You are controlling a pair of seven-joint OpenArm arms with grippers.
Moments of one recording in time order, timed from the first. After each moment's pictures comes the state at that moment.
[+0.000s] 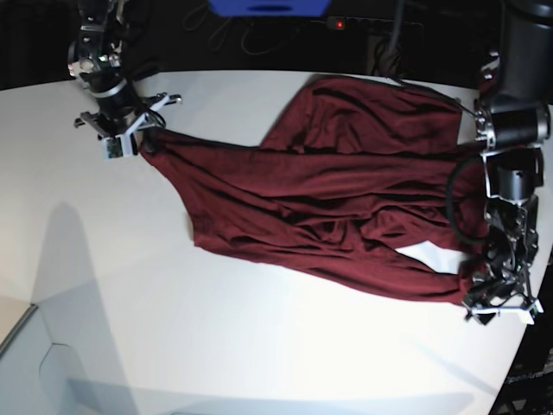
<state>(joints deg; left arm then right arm) -37.4 -22.5 -4.3 32.8 -38.9 0.7 10.7 -23.6 1.8 16.6 99.4 -0.8 23.1 -21.2</state>
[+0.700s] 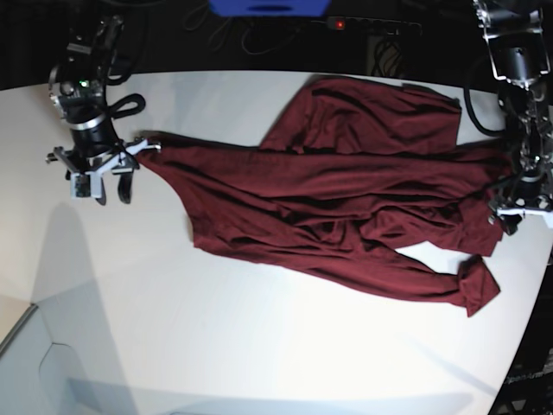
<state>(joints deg) -2.9 -26.0 -15.7 61.3 -39.0 0.9 10.9 -16.5 -0.8 21.8 104.5 -0.5 22.9 -21.4</state>
